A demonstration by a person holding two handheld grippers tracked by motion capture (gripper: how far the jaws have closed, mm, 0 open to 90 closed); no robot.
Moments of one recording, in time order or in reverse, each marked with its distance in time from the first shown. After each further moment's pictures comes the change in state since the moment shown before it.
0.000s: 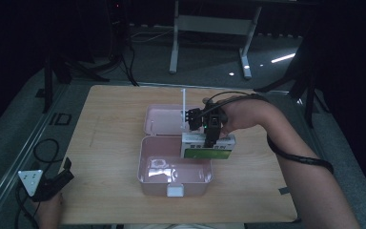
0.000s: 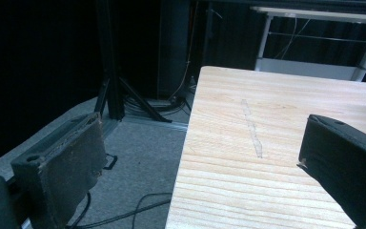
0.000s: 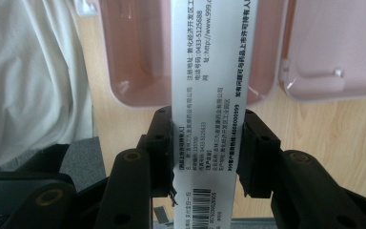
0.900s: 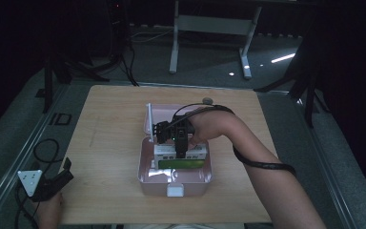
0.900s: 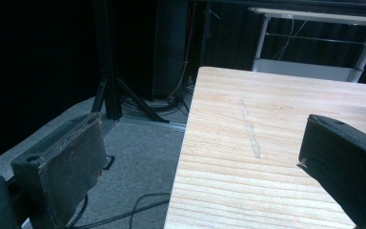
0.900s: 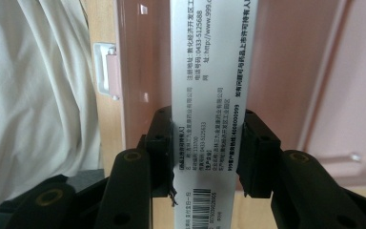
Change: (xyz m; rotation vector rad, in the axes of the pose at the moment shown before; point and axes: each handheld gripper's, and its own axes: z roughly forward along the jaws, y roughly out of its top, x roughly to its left) left arm 0.001 0.000 0.000 -0.001 -0.011 -0.005; right arm 0.015 0.071 0.025 -0.008 0.024 -0.074
